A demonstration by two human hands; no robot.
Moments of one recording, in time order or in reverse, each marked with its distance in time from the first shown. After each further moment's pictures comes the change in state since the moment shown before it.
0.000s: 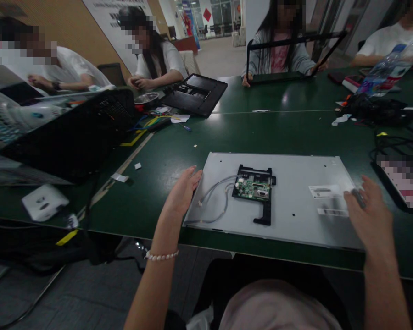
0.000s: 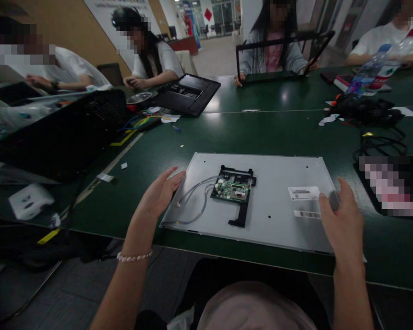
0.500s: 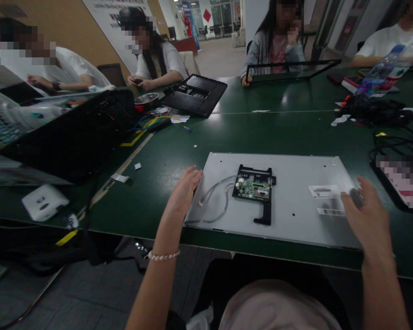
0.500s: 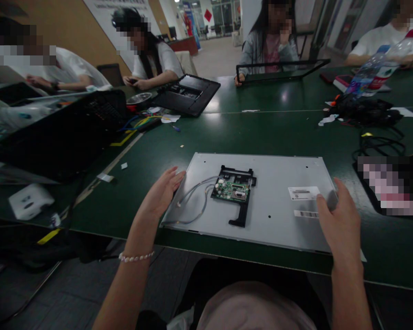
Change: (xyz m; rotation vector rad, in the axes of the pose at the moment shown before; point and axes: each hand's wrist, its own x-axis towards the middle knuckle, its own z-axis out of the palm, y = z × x) left_hand -0.002 -0.006 -0.004 0.089 0.015 0.080; right_hand -0.003 -0.020 -0.009 -0.048 -0.032 0.012
